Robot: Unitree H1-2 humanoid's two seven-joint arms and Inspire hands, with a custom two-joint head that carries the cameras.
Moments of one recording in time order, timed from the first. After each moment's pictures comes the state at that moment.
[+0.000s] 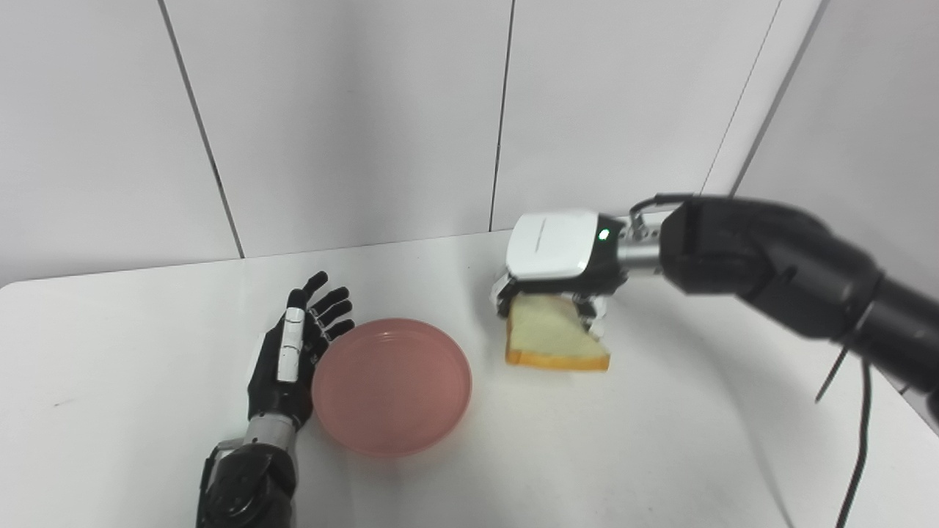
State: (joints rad) left arm -0.49 -0.10 0.02 0.56 -0.16 -0.11 -0.13; right arm -0.83 -0.92 0.68 -0.05 -0.59 -0.35 0.51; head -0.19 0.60
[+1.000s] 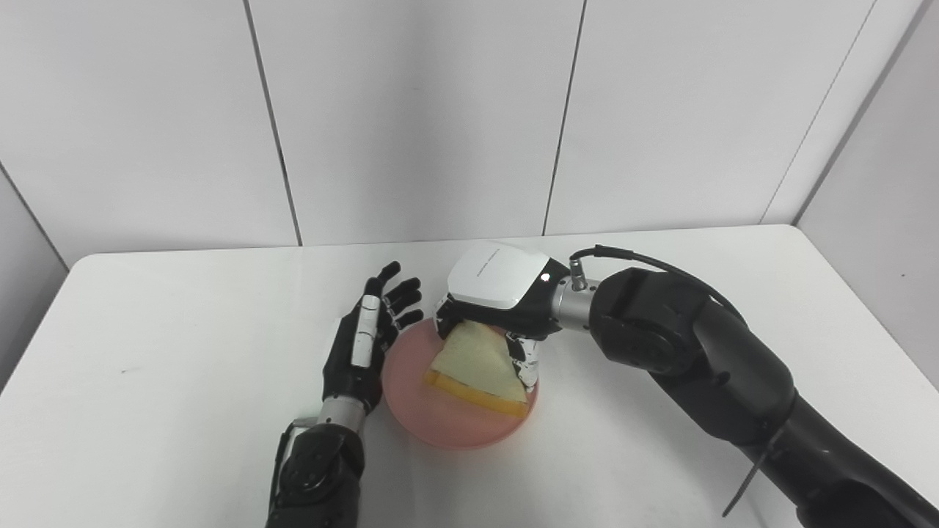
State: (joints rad) left arm -0.51 -0.16 0.02 0.63 -0.13 -0.18 -0.10; right arm -0.76 -0.50 0.50 -0.14 -0.82 -0.12 0.78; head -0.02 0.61
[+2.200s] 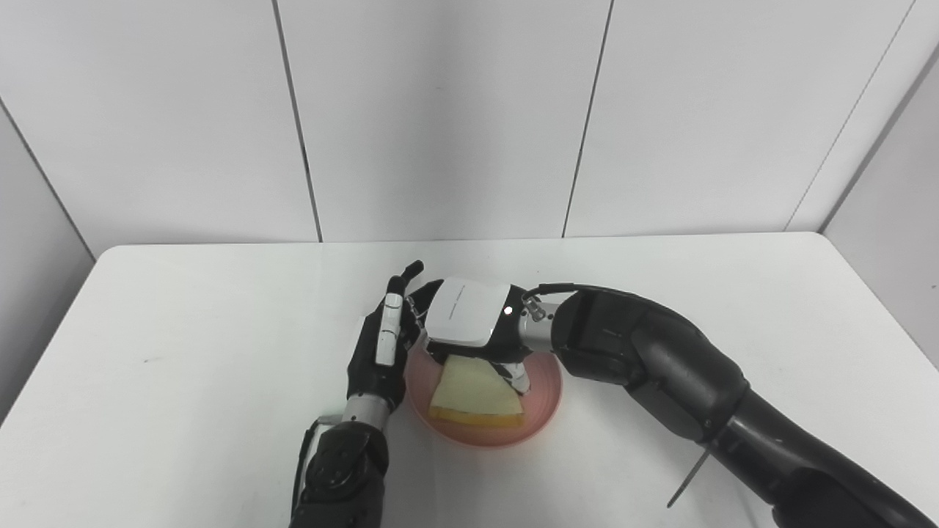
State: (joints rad) left arm -0.49 -0.17 0.01 0.60 -0.13 -0.17 -0.08; right arm -0.81 -0.43 0.63 0.10 -1.10 -0.40 0.56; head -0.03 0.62
